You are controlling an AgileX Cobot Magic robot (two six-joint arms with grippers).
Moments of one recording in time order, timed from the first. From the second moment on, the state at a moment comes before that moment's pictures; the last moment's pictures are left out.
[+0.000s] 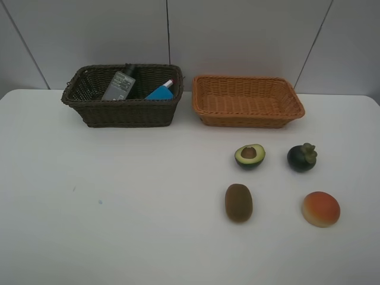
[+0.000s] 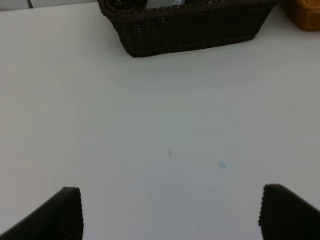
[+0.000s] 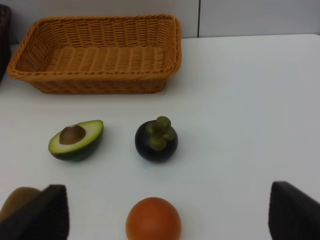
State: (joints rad) left arm 0.01 -0.01 -0.51 -0.15 1.07 0.15; right arm 0.01 0.00 -0.52 0.00 1.05 0.02
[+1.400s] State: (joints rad) left arm 0.01 -0.01 -0.51 -0.15 1.07 0.15; right arm 0.19 1.41 -0.69 0.06 0.90 0.12
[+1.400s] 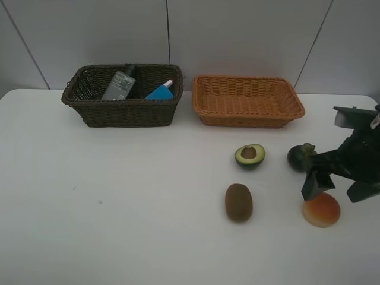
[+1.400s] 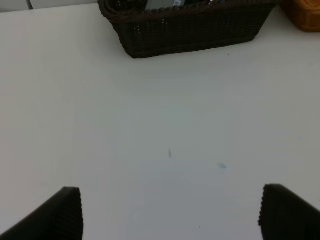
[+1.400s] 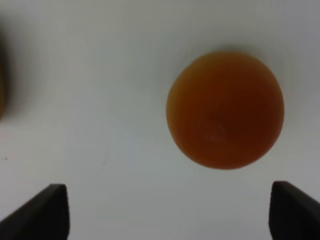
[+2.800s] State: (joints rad) left arm 0.01 -0.01 -0.51 -0.15 1.07 0.15; right arm 0.19 1.79 -0.70 -0.05 0.70 0.12
